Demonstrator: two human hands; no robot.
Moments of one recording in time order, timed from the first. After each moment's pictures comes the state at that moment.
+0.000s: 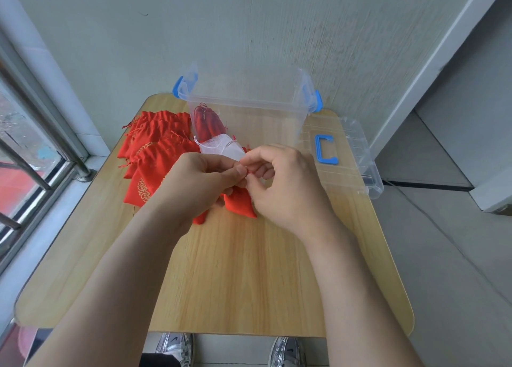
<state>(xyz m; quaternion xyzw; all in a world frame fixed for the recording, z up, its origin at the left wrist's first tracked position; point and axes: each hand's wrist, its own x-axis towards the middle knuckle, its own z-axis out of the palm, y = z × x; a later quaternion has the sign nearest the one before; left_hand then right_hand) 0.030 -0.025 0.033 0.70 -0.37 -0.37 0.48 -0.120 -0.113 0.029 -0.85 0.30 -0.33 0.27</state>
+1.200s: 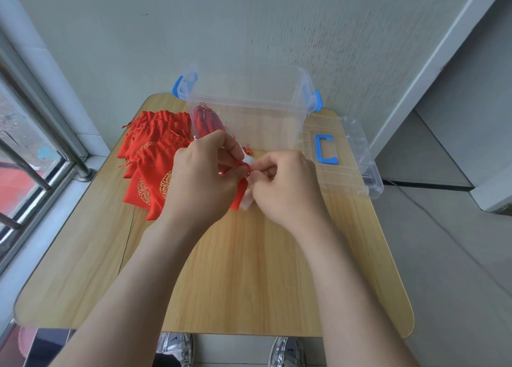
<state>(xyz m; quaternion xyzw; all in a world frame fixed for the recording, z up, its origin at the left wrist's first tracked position) 0.010 -0.030 0.038 0.74 -0.48 -0.08 0.46 -0.117 -0.102 0.038 -0.78 0.44 -0.25 0.36</state>
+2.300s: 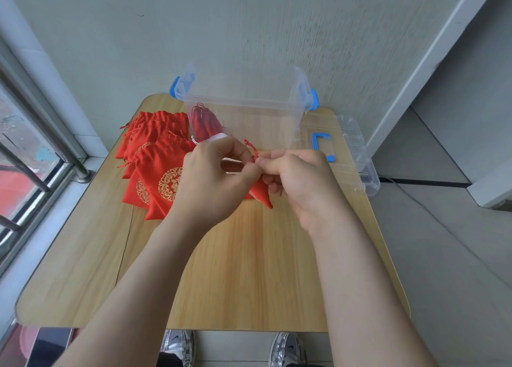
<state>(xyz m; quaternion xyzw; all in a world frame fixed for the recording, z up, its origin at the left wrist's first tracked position) 0.000 -0.032 0.039 0.70 -0.50 -0.16 0.50 -0.126 -0.114 0.052 -0.54 0.47 -0.30 0.63</state>
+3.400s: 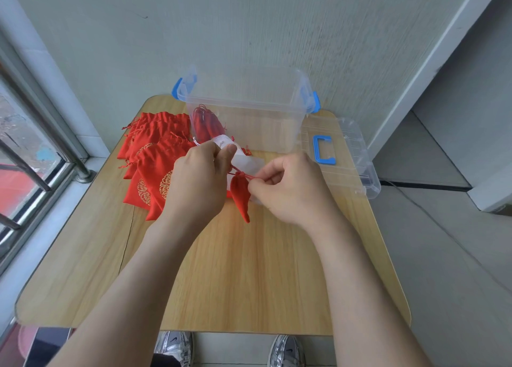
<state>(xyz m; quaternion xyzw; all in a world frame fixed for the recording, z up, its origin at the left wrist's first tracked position) 0.018 -0.039 0.027 0.79 -0.45 -0.08 0.42 -0.131 -0.109 0.044 -0.78 0.44 -0.22 0.38</state>
